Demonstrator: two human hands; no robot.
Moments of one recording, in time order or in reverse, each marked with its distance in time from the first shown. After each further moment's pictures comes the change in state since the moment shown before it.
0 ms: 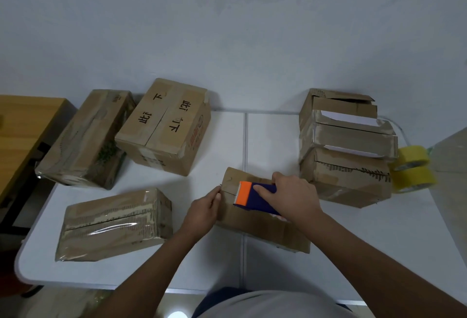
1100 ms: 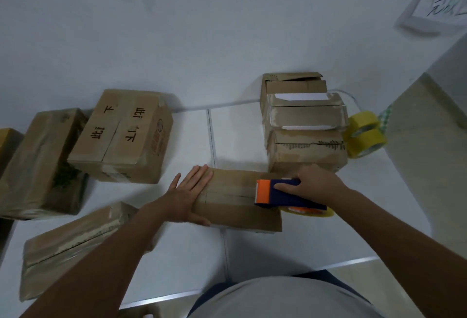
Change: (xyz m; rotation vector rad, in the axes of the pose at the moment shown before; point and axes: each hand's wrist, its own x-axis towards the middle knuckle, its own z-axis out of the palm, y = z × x) left_hand 0.062 0.001 -0.012 0.801 -0.459 0.495; right_hand -0.021 0.133 0.002 0.129 -0.233 0.122
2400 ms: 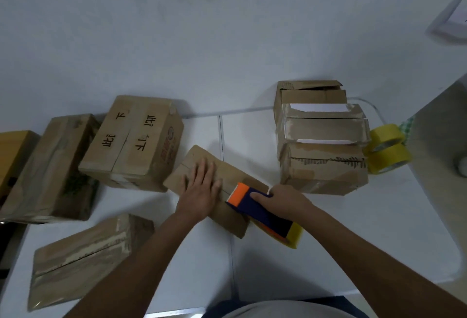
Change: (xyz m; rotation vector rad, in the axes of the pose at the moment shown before) left_hand 0.040 0.025 -0.012 -0.220 0.313 -0.419; right_hand 0.038 -0.074 0.025 0.247 -0.162 0.053
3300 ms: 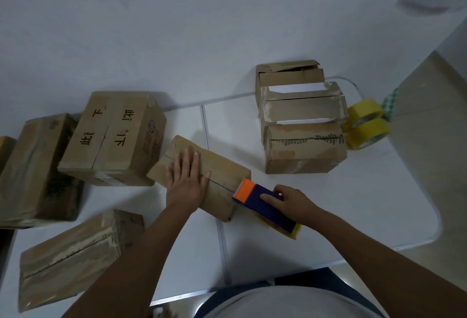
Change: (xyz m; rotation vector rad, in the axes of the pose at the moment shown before) left_hand -0.007 0.013 0.012 0.131 0.084 -0.047; right_hand -0.023 0.077 0.031 0.334 0.044 -0.066
